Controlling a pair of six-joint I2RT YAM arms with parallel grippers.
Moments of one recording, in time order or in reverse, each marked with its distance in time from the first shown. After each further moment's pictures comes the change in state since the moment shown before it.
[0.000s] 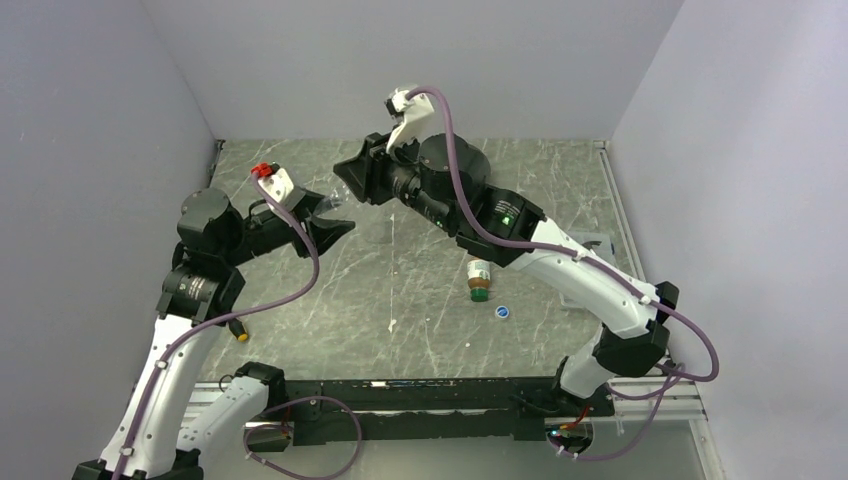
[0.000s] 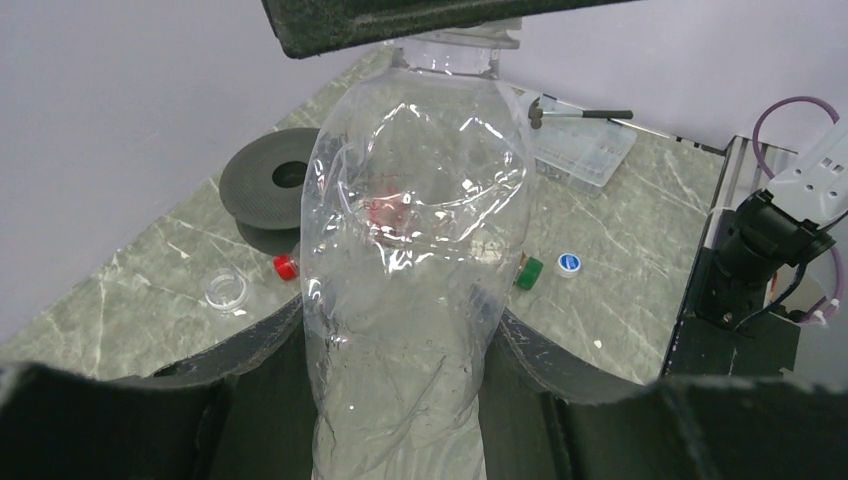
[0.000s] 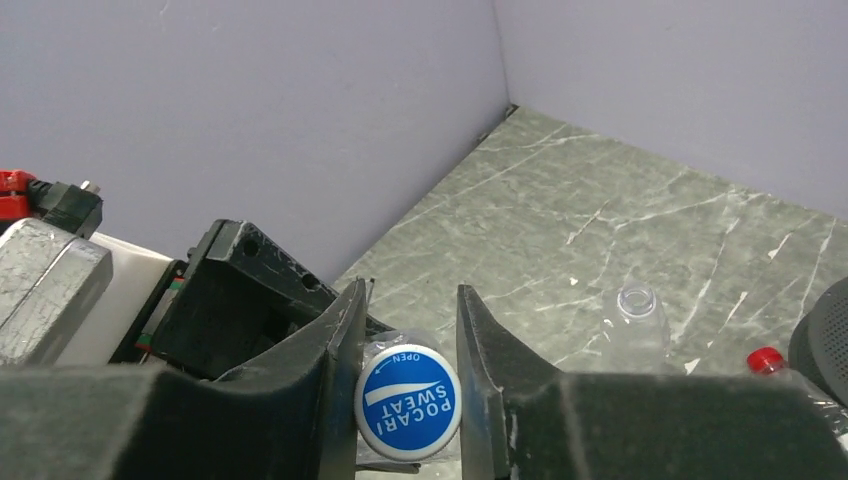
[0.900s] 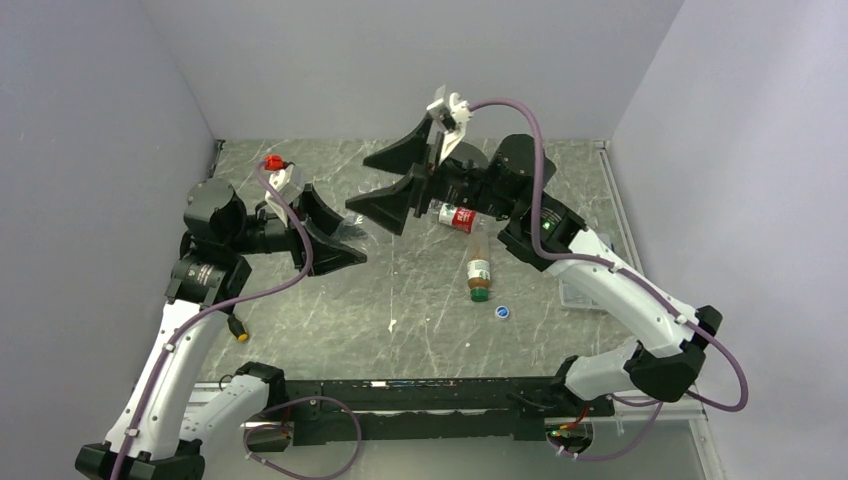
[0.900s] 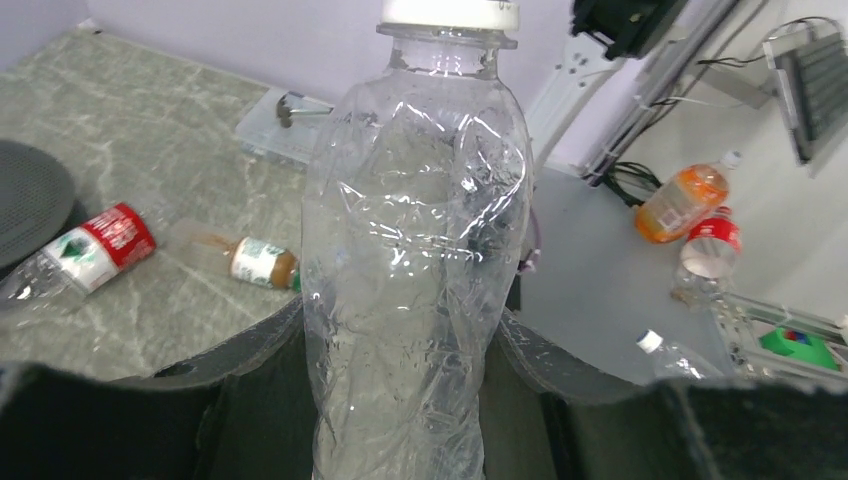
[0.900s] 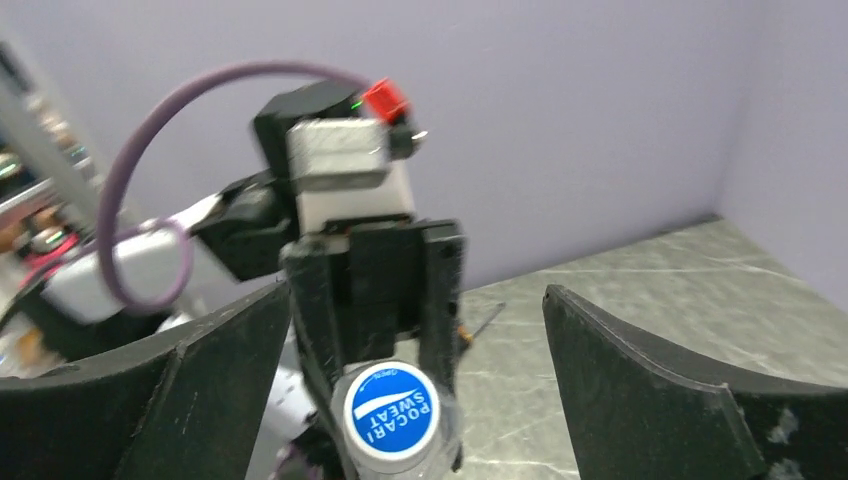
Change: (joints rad) left arm 0.001 0.061 0.002 0.139 0.480 -0.357; right arm -0.183 -0.214 -0.322 0.390 -0.789 0.002
